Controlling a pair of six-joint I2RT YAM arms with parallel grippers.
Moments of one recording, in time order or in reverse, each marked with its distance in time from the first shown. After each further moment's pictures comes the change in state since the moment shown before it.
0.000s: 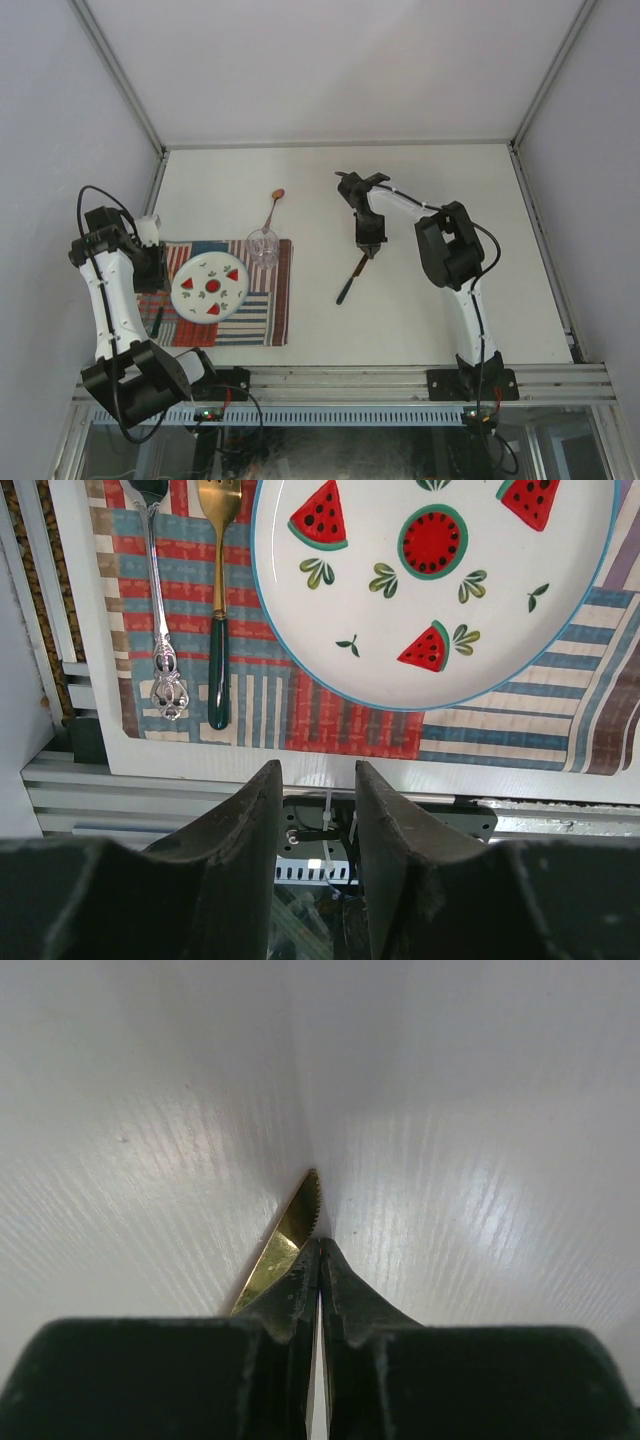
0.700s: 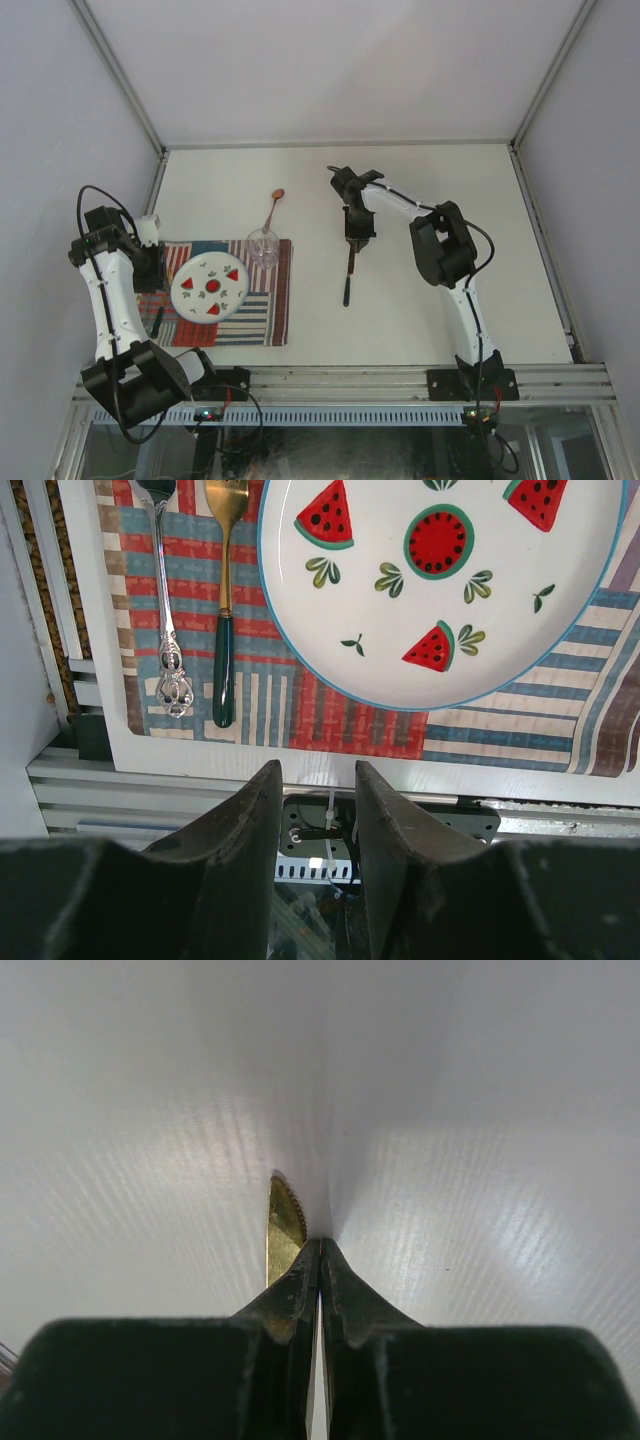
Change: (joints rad) left arm 0.000 -0.001 0.004 -0.001 -0.012 -0.006; right arm 0.012 0.068 0.114 0.040 -0.085 -0.026
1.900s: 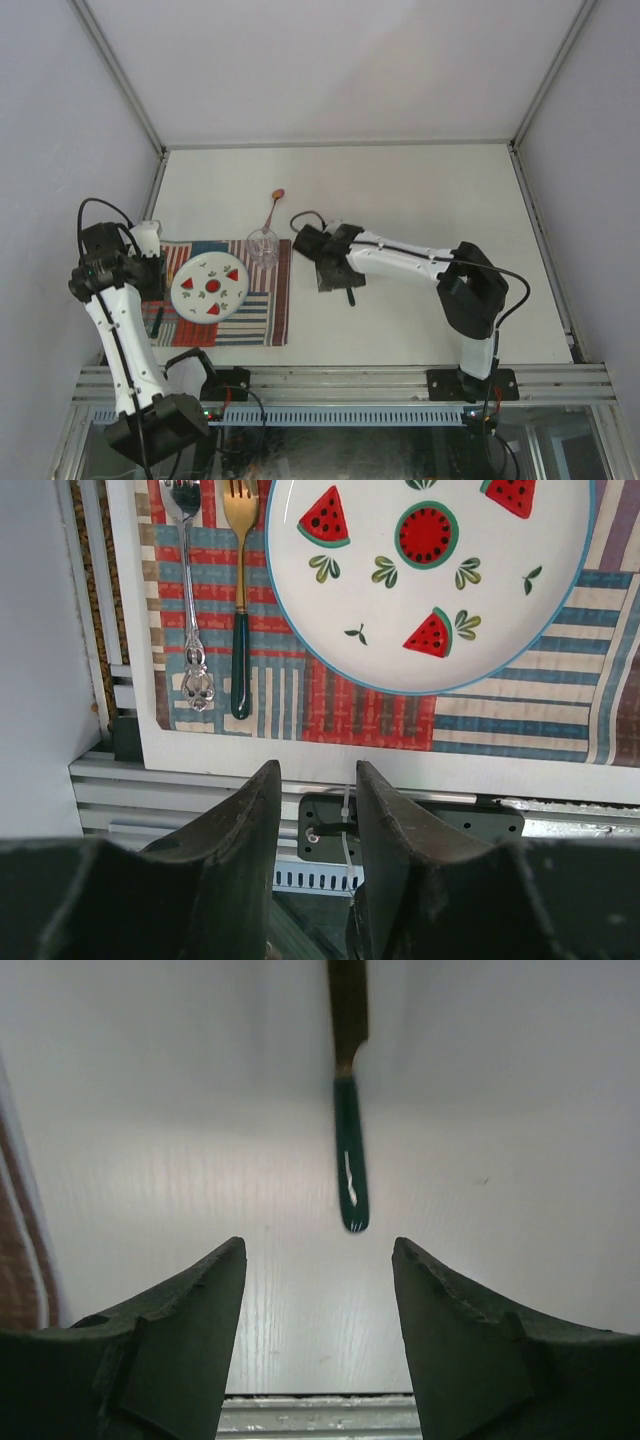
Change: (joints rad) left arm 0.000 -0.198 -0.030 -0.021 0.010 0.064; right arm 0.352 -0.428 -0.370 0.069 0.273 0.227
